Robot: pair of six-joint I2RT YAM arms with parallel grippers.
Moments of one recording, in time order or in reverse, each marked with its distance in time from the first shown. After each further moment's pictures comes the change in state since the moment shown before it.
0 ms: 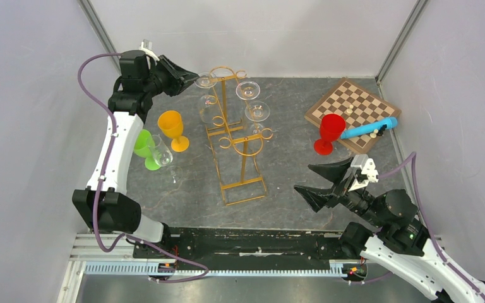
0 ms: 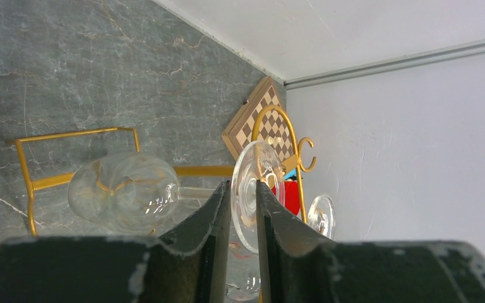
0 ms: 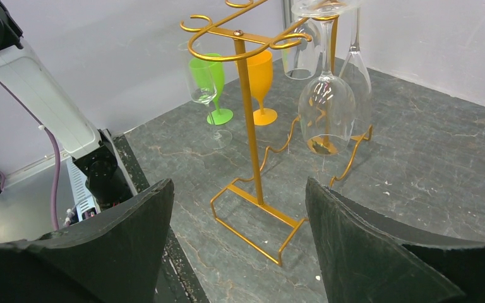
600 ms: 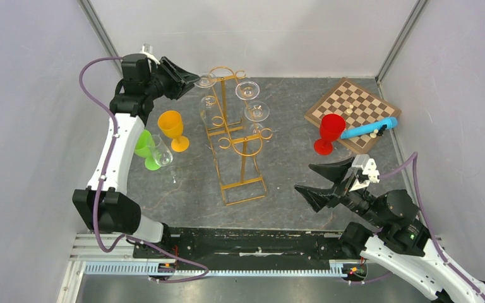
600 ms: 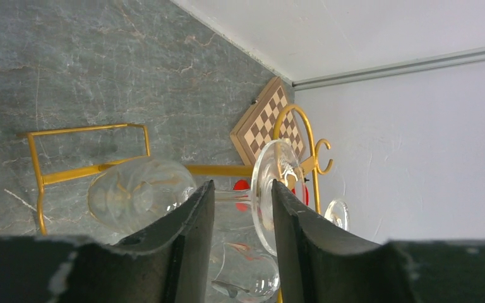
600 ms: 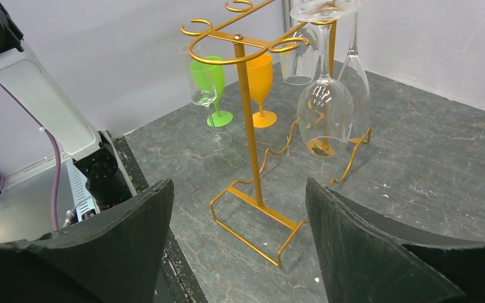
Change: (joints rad) left arm 0.005 -0.014 -0.055 0.013 -0.019 0.000; right arm 0.000 -0.002 0.003 -0.001 0.000 -0.002
